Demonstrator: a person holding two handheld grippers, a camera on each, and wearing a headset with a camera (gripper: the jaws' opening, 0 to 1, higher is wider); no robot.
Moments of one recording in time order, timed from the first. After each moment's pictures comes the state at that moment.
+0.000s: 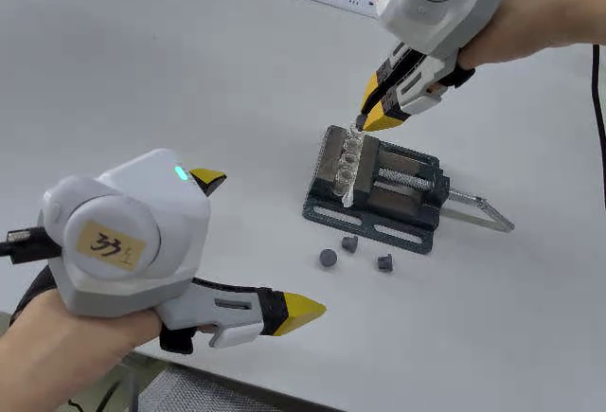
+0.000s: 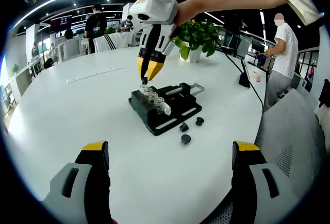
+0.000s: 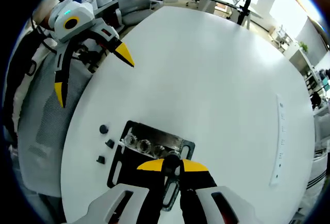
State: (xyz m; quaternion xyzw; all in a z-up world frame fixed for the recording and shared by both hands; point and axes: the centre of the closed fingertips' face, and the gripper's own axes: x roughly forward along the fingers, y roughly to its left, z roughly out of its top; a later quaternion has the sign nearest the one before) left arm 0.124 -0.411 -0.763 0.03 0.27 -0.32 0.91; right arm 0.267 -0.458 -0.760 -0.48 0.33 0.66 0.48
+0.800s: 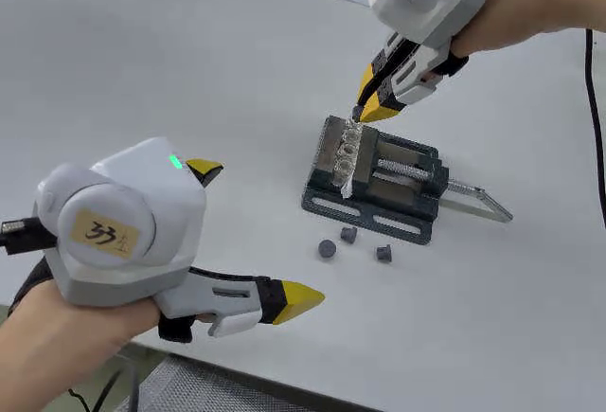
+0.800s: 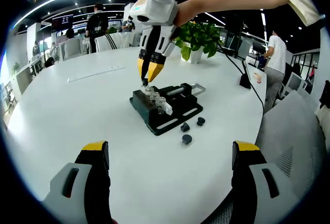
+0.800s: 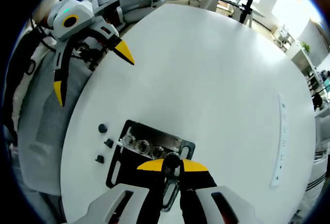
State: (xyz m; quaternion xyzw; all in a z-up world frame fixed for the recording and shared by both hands) left arm 0.125 -0.408 -0.764 0.02 0.27 -0.31 0.91; right arm 0.266 -0.453 -0.765 -0.49 0.34 0.66 0.47
